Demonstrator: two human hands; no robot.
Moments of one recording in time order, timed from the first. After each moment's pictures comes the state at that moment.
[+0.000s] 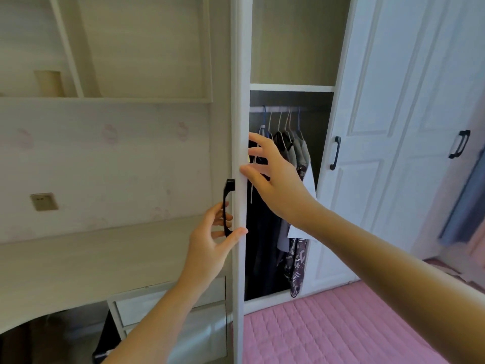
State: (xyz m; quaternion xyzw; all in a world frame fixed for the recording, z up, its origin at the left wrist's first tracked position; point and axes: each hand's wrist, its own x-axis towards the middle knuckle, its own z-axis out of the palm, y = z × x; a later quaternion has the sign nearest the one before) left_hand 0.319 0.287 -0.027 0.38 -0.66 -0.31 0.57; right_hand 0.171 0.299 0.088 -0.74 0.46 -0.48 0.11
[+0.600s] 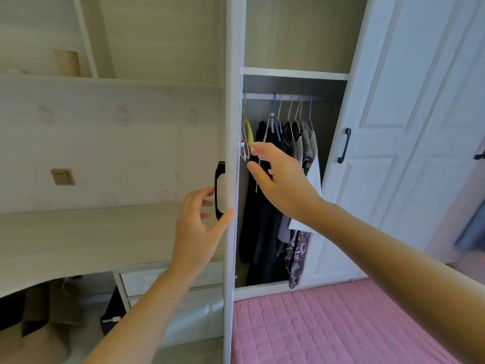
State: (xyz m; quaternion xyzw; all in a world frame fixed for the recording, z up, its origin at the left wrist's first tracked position) left_hand 0.305 0.307 -0.026 0.46 -0.64 -0.16 0.60; right_hand 0.134 0.296 0.066 -0.77 0.48 -0.42 0.04
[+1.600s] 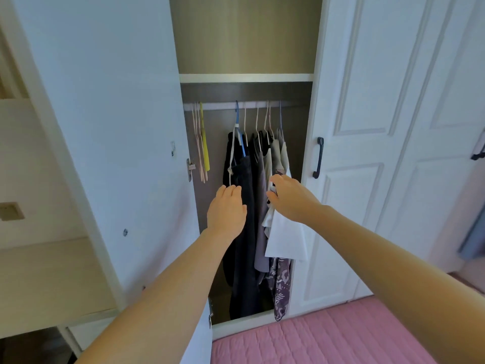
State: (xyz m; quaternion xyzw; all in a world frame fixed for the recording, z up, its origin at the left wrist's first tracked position) left_hand 0.117 0.098 -0.019 0.57 -0.78 0.02 0.26; right_hand -0.048 0.122 0.025 -0.74 0.64 -0.22 0.00
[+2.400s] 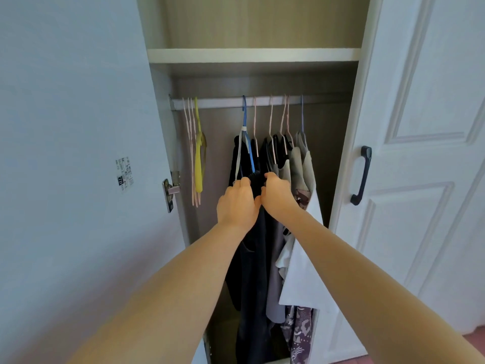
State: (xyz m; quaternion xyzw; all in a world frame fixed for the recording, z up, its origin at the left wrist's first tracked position) left_hand 0.074 -0.073 -0.019 0.59 -0.74 0.00 0.33; right_hand -0.025 -0.083 0.000 -0.66 0.67 -0.32 0.11
